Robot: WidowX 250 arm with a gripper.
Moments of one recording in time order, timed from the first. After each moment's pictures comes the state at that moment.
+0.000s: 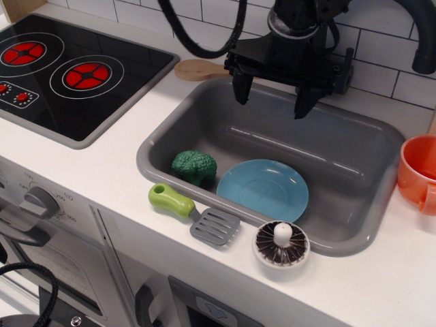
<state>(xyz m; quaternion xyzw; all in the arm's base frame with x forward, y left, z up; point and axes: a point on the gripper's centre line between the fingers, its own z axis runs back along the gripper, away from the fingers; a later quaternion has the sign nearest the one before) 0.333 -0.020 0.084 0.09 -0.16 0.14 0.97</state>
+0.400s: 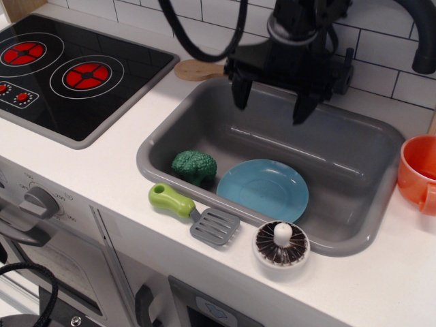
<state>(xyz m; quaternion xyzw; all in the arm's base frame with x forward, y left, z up) 0.330 -0.021 0.076 0.09 -0.14 0.13 0.98</state>
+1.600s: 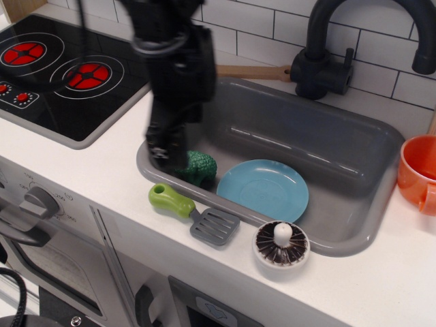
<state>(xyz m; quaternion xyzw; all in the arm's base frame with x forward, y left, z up) 0.234 0.033 0.092 0.04 -0.07 -0.56 0.82</state>
